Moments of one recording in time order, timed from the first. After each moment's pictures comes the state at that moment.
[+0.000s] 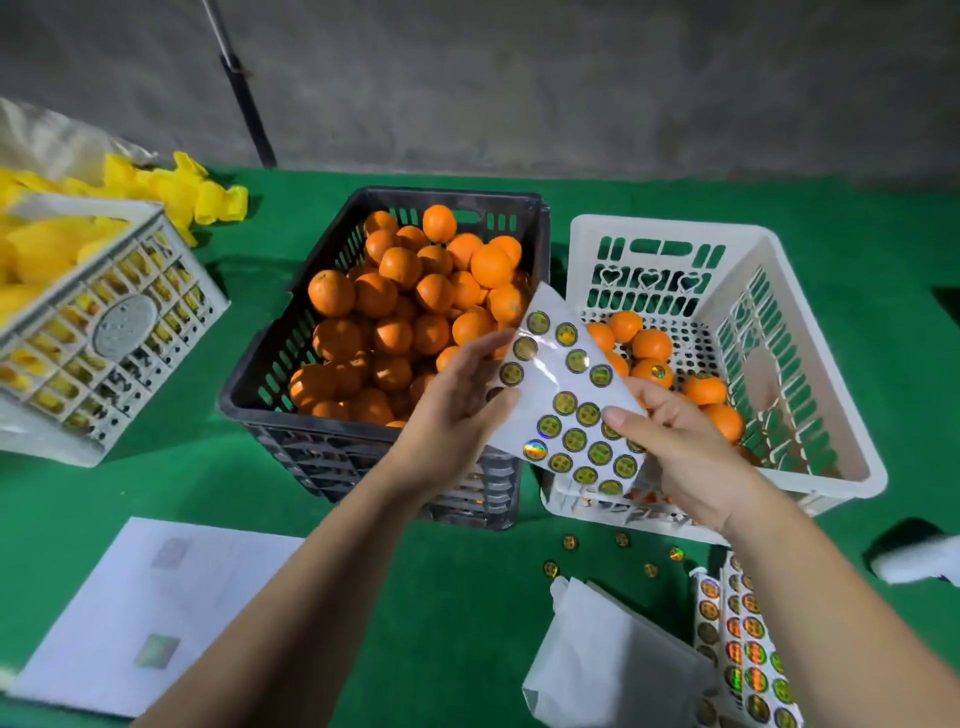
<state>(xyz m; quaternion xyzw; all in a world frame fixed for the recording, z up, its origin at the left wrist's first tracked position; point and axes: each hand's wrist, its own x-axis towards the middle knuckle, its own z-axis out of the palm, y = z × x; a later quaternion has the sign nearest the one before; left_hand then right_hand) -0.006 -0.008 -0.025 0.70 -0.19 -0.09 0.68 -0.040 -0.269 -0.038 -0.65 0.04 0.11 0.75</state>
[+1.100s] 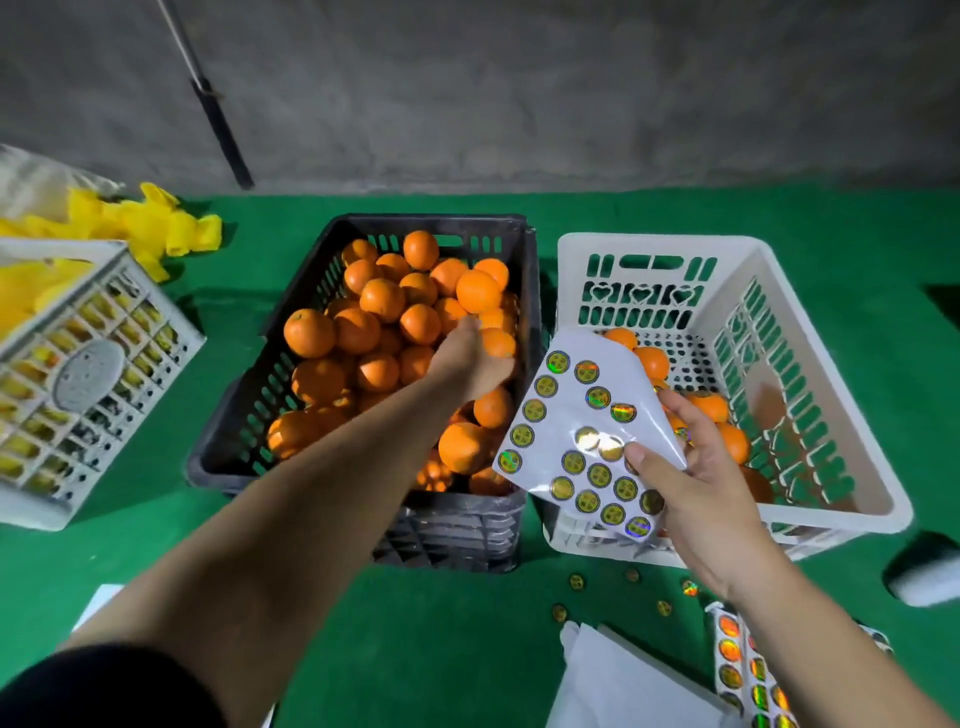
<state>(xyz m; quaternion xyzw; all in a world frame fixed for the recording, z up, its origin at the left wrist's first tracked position) 0.165 -0.054 -0.049 0.92 0.02 -0.13 0.38 -0.039 -0.267 -0.067 -0.59 0.12 -0.04 0.79</state>
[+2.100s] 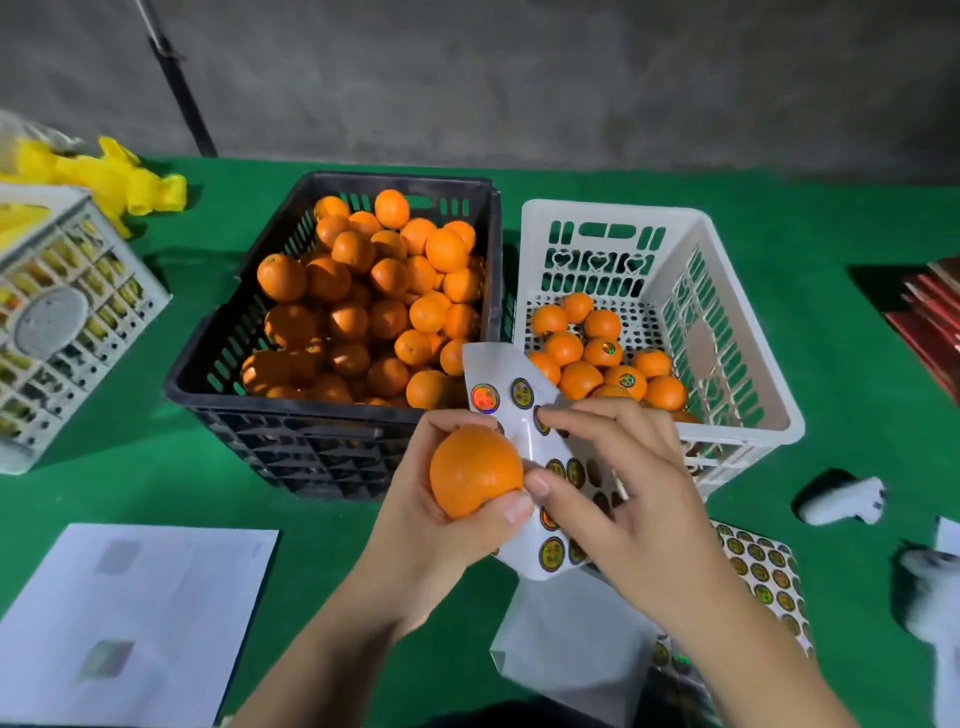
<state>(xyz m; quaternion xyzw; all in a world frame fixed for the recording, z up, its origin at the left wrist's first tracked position) -0.126 -0.018 -0.010 0.61 -0.12 -0.11 0.78 -0.155 -0.212 0.011 -0.89 -0.10 -0.21 0.39</state>
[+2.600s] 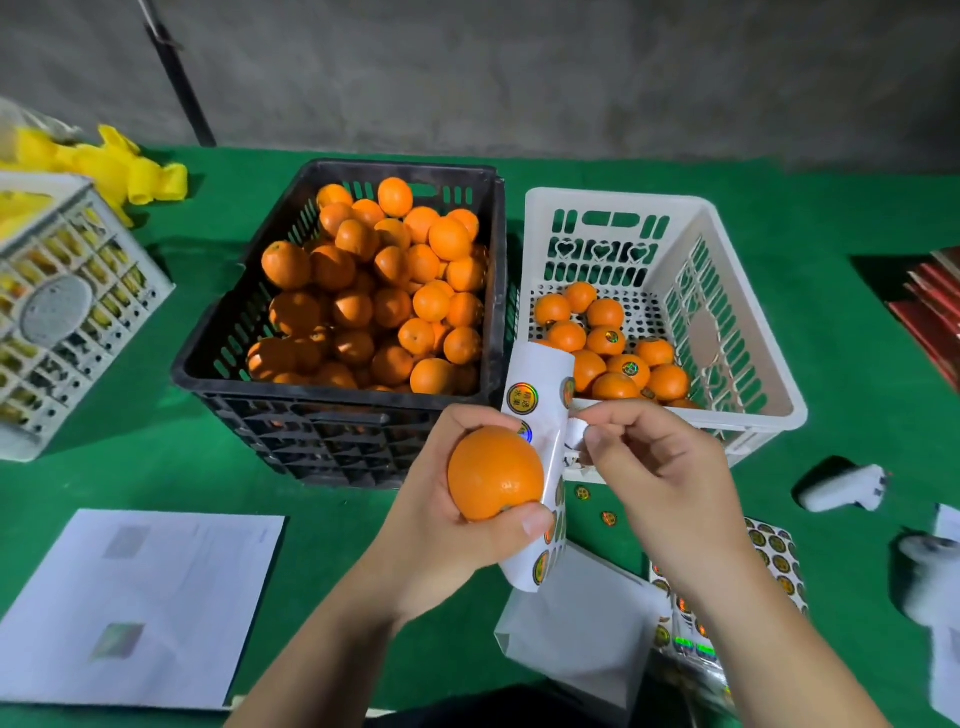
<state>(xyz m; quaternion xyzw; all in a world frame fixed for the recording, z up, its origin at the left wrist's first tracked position) -0.131 -0.014 -0.009 0.66 -0.17 -0.12 0.73 -0.155 -0.215 0.013 -0.76 0.02 -0.13 0.63</state>
